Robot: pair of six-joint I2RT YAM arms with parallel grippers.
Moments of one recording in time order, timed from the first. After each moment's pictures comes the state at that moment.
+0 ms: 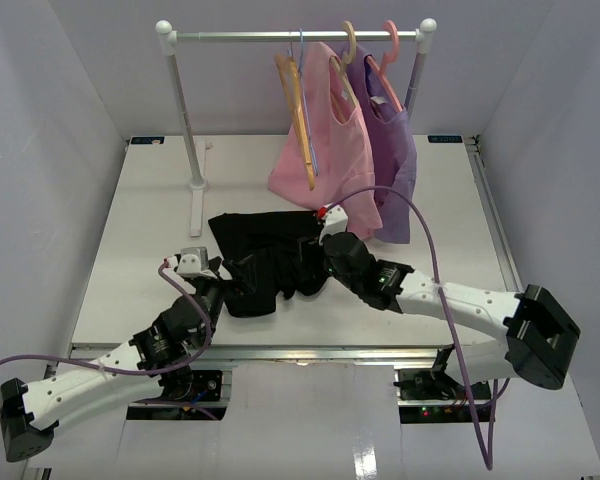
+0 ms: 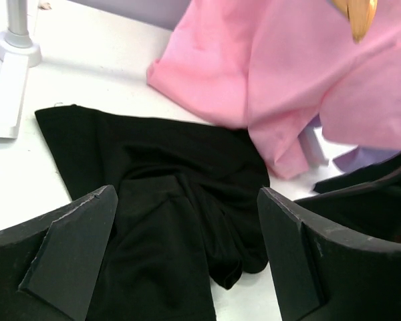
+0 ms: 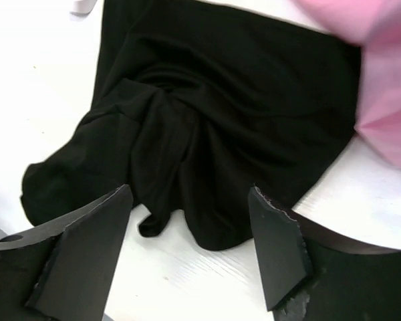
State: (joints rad) left arm -1.06 0.49 0.32 0.16 -0.87 -0.39; right arm 1.02 1.32 0.82 0.04 0.33 0.40
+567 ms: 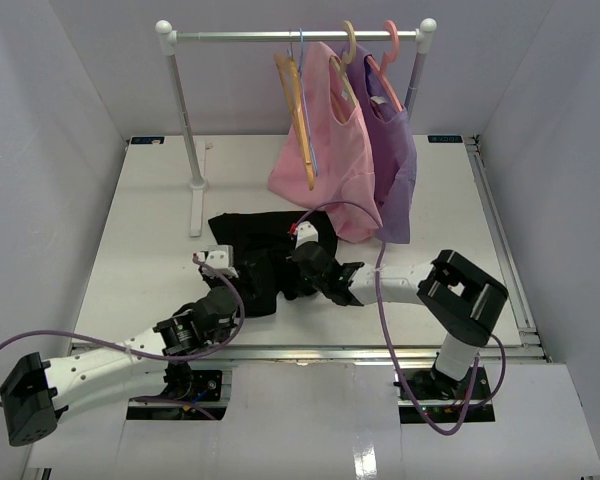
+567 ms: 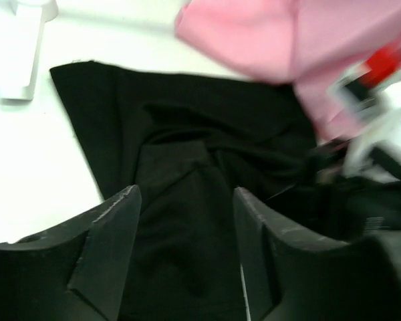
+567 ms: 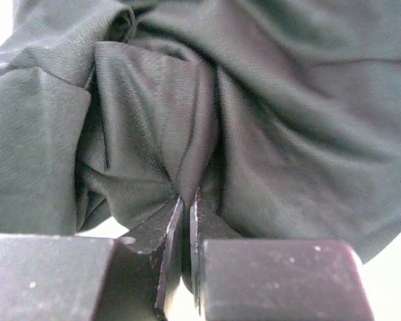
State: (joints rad) left arm -1.06 0.70 0.32 0.15 -0.91 -0.45; right arm 1.02 1.74 0.90 0.15 0.24 0.47
